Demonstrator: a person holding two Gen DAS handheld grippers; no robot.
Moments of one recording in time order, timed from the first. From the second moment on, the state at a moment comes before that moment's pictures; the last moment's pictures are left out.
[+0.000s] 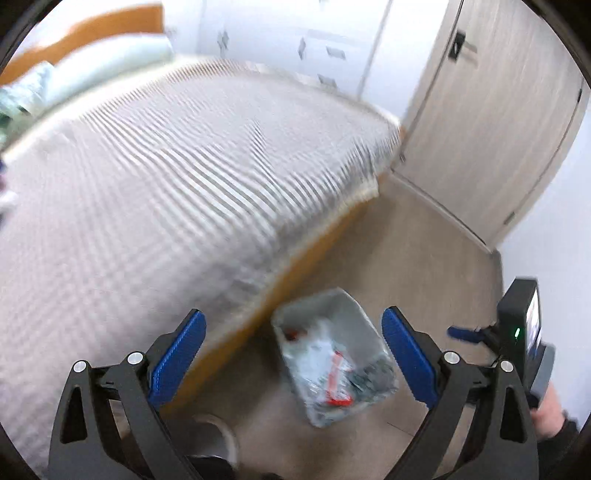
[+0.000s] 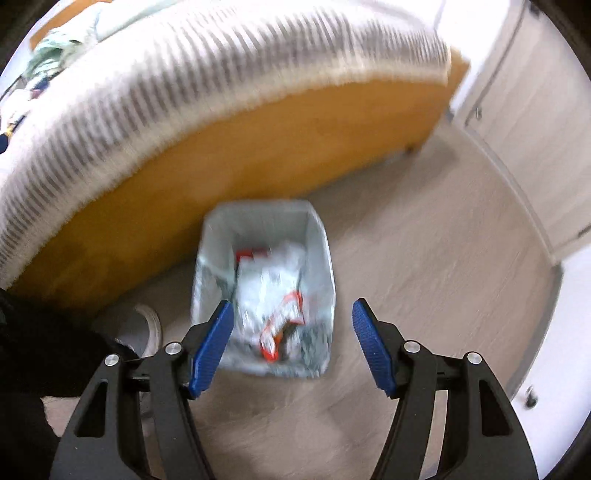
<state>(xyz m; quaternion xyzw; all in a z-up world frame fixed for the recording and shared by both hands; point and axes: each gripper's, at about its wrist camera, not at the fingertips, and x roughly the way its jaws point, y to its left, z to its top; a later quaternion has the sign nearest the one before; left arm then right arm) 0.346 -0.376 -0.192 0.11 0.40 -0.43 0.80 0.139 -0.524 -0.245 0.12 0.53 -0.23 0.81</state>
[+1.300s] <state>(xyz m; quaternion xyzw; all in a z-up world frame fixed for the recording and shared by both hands) 0.628 0.111 -0.226 -0.33 0.39 -0.05 0.85 0.544 -0.154 -0.147 -0.17 0.43 0.04 0.89</state>
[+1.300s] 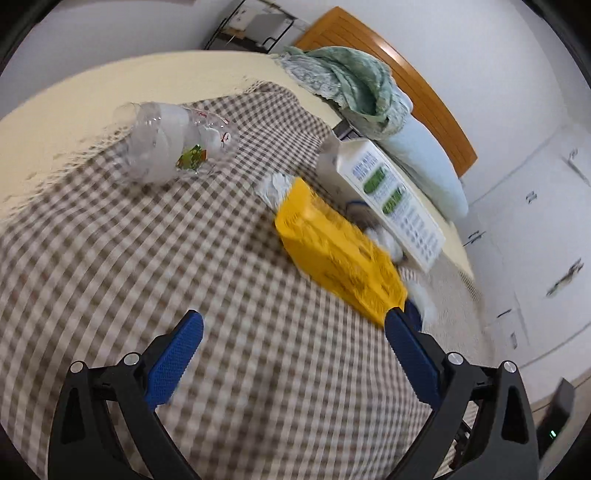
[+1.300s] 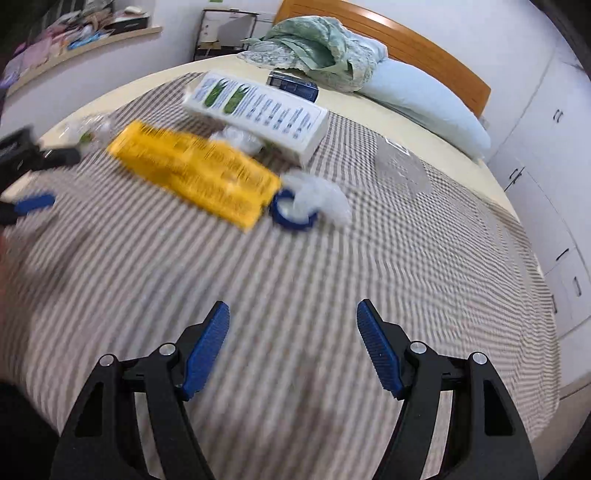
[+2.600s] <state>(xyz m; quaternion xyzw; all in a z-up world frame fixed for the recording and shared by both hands) 0.504 0.056 -0.148 -0.31 0.39 -0.17 0.85 0.410 -0.330 -0.091 0.08 0.38 0.03 0.92</state>
